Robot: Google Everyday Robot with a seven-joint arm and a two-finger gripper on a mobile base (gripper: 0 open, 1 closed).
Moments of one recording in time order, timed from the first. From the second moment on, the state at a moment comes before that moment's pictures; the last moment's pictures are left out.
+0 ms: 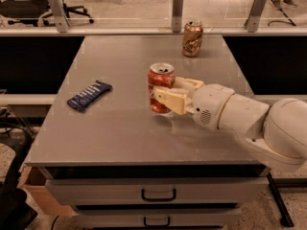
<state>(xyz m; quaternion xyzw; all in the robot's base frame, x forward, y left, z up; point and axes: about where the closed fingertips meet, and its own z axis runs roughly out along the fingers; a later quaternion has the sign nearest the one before) 0.529 -0.051 0.917 -0.27 0.69 0.29 0.61</state>
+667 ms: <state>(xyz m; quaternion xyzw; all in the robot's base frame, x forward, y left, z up) 0.476 0.042 0.904 -0.31 0.63 0.35 0.62</state>
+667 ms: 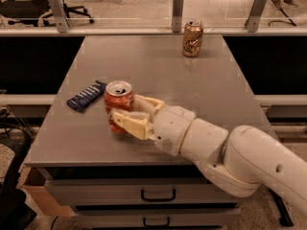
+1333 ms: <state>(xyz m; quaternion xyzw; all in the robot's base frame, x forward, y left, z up) 0.459 0.108 0.868 -0.38 0.59 0.37 0.61</state>
